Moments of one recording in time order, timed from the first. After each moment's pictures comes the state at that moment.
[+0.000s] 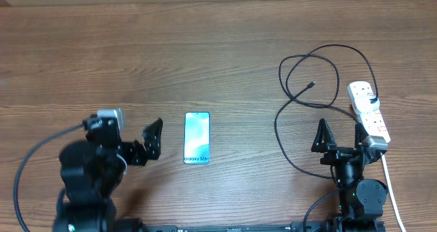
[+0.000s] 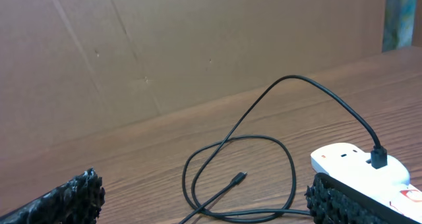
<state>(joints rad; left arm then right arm) 0.06 0.61 0.72 -0.64 0.29 -0.17 -0.02 0.01 0.02 -0.03 0.00 0.29</state>
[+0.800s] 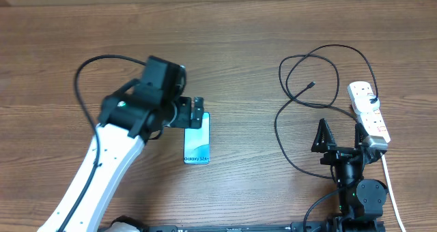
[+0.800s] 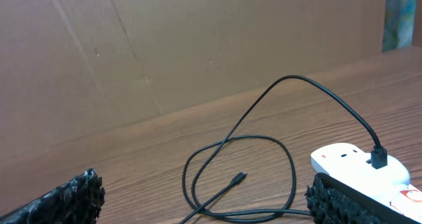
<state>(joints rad) -0.40 1.37 1.30 -1.07 0.02 -0.30 -0.02 0.01 0.02 -0.03 0.00 0.29</state>
